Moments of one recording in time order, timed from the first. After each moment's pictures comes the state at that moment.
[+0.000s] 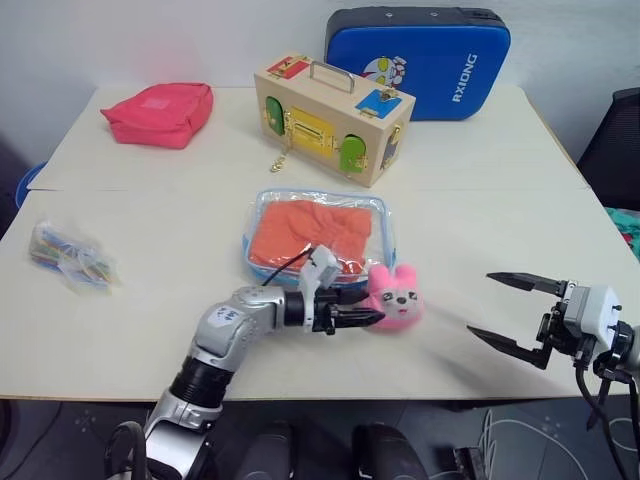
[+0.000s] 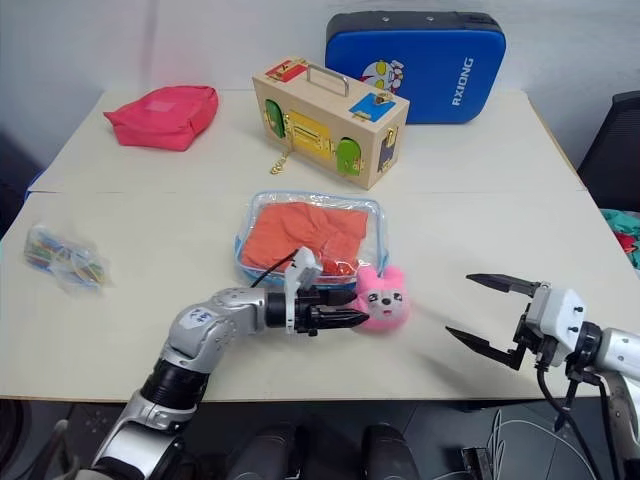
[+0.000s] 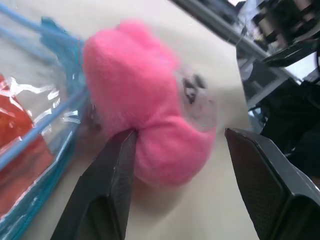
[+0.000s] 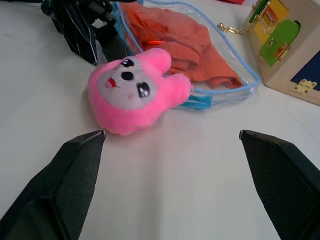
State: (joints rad) left arm -0.50 0.23 -0.26 -0.03 -0.43 0.83 -0.75; right arm 0.10 -0.82 -0.37 -0.11 0.49 -0.16 1.20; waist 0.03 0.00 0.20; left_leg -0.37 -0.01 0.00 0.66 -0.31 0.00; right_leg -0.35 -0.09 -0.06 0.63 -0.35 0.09
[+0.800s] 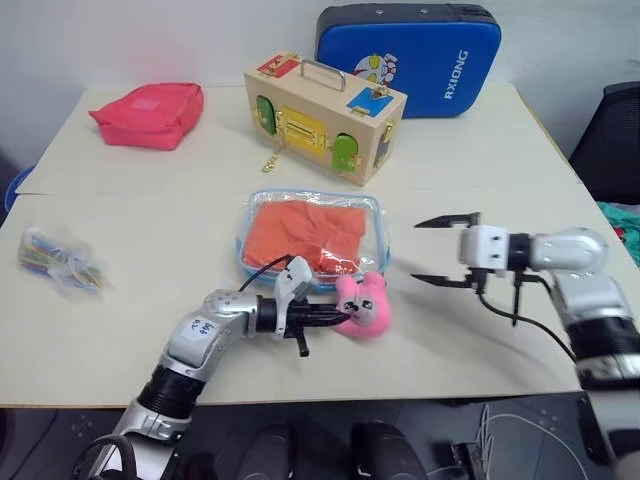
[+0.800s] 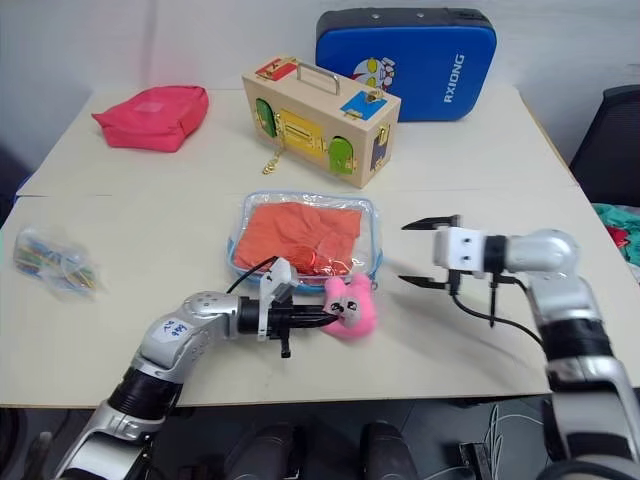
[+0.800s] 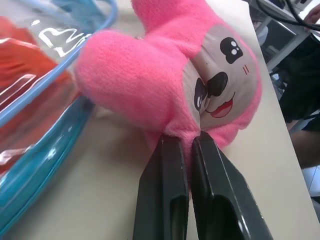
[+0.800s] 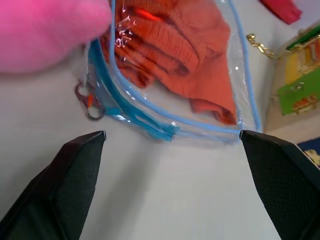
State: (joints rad) left arm -0.41 0.41 -0.25 -0.09 -0.39 0.67 -0.87; right arm -0.73 -0.70 0.12 0.59 0.03 -0.56 1.27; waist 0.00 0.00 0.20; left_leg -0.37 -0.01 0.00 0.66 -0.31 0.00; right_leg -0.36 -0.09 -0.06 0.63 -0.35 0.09
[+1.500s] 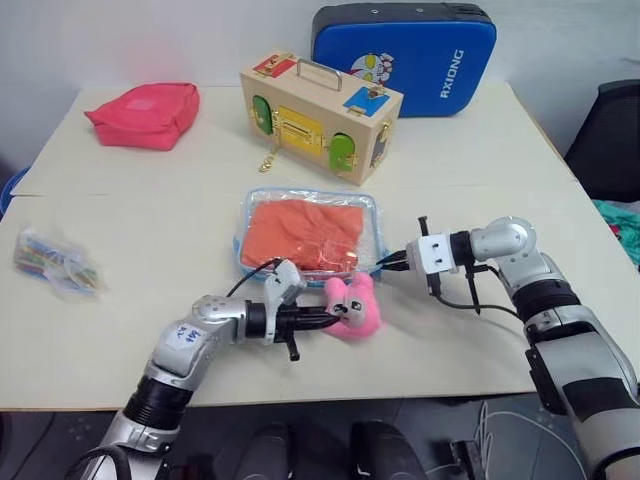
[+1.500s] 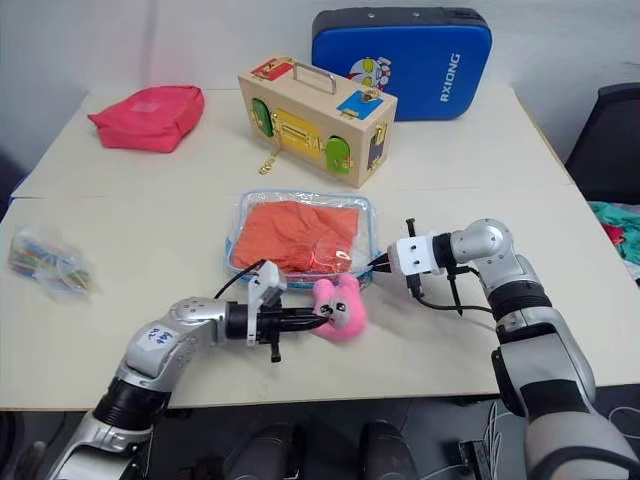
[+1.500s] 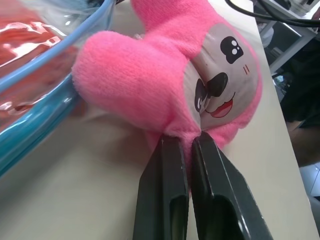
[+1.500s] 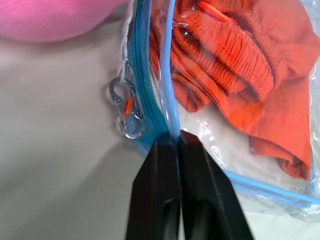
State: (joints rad) left arm -0.34 0.45 -0.18 -0.15 -0.42 0.70 -0.86; right arm -0.94 -0.57 0.25 0.98 -0.08 -0.81 1.31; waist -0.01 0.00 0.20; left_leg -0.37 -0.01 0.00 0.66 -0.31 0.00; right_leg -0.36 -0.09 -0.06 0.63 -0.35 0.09
